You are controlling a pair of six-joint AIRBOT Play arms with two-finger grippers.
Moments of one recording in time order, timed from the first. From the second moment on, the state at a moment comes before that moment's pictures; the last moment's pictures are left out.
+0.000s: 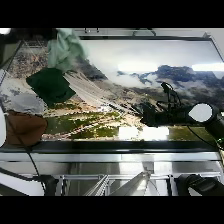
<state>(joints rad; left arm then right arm) 0.00 -1.71 2.05 0.95 -0.93 -0.96 0.31 -0.98 0.72 -0.96 0.95 1.59</state>
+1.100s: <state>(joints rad) 0.18 -1.61 1.50 0.89 -1.21 -1.09 0.31 -0.98 0.72 -0.96 0.96 1.60</state>
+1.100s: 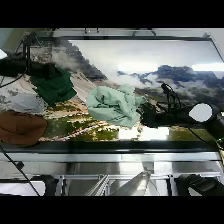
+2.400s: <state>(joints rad) 0.43 -1.76 1.79 1.10 -1.13 -1.27 0.31 -0.98 0.73 -0.95 0.93 1.60</state>
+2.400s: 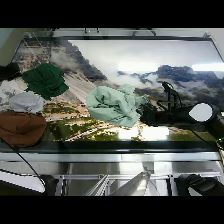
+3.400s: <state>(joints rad) -0.16 -1.71 1.30 0.89 -1.21 -1.22 0.19 -1.66 1.05 -0.53 0.90 1.17</state>
